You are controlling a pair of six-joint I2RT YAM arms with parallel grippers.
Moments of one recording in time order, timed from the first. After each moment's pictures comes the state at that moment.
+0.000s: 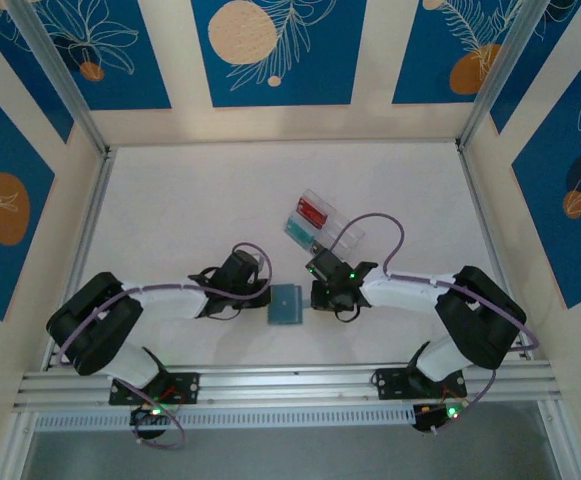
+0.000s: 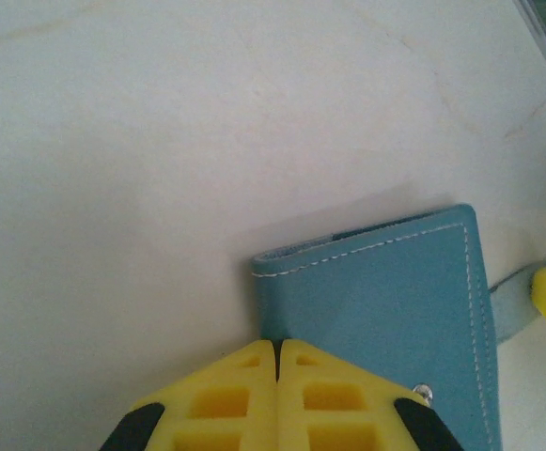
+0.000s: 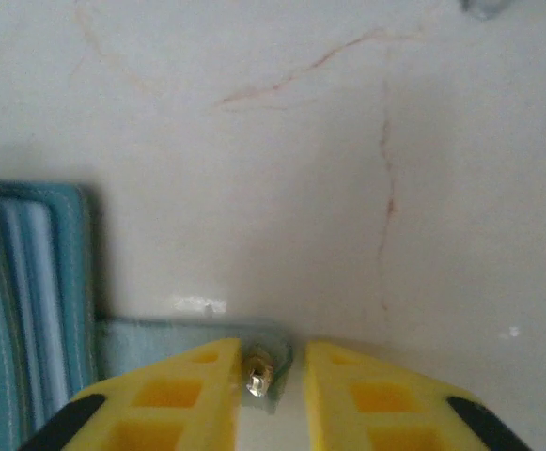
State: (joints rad) left arm -0.79 1.50 0.57 0.00 0.15 -0.76; right arm 0.83 1.47 0.70 -0.43 0.04 0.88
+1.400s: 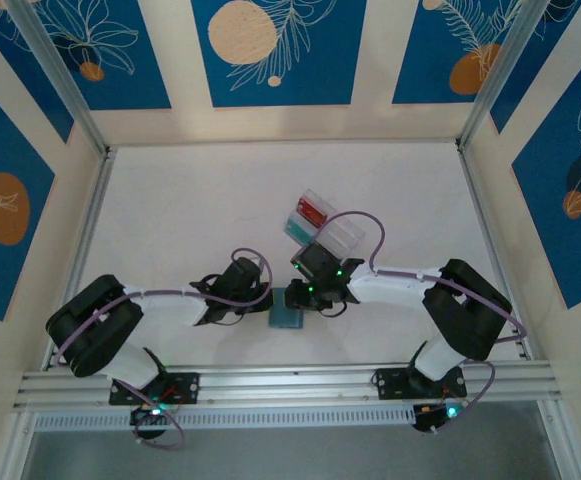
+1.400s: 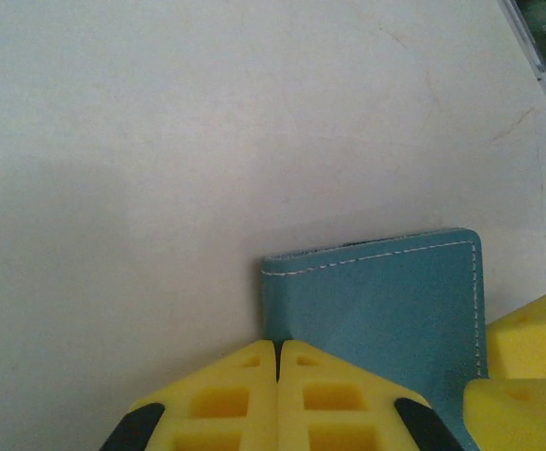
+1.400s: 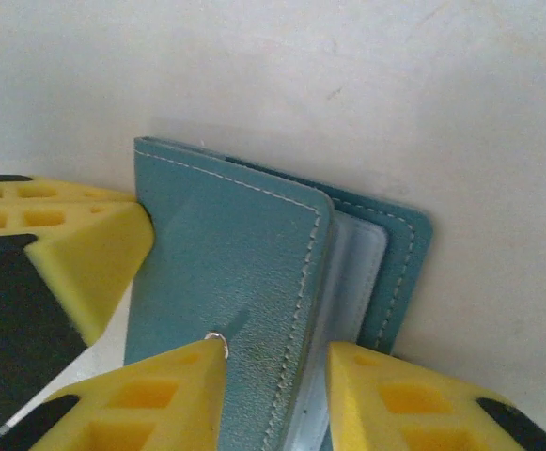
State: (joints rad) left arm -0.83 1.49 0.52 0.09 0.10 -0.84; right arm 0.88 1.56 0.80 -0.33 -0.17 0.85
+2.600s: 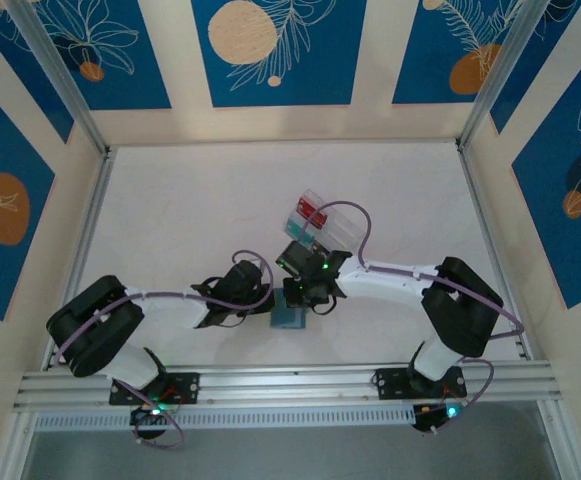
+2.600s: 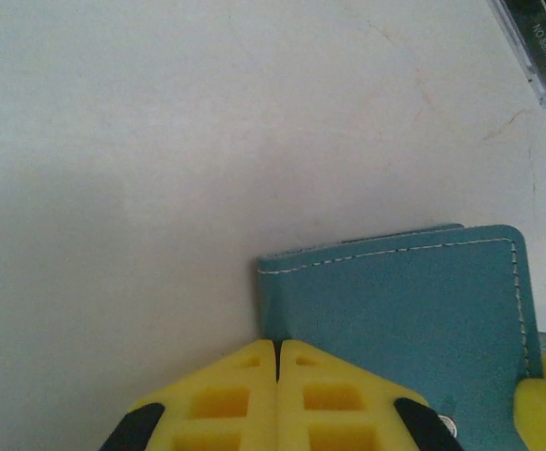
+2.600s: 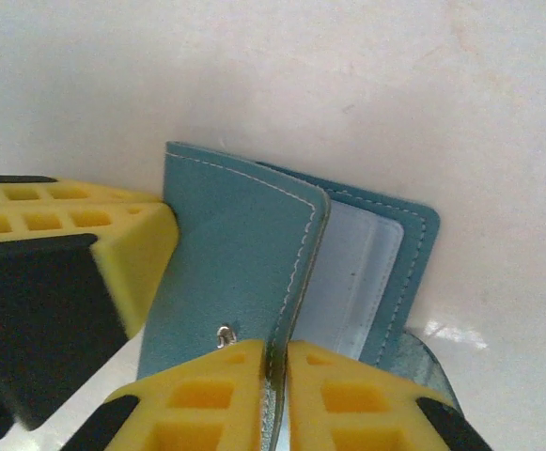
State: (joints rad) left arm -0.86 1.49 0.51 0.12 0.07 -0.87; right arm 0.96 1.60 0.97 -0.57 -0.03 0.82
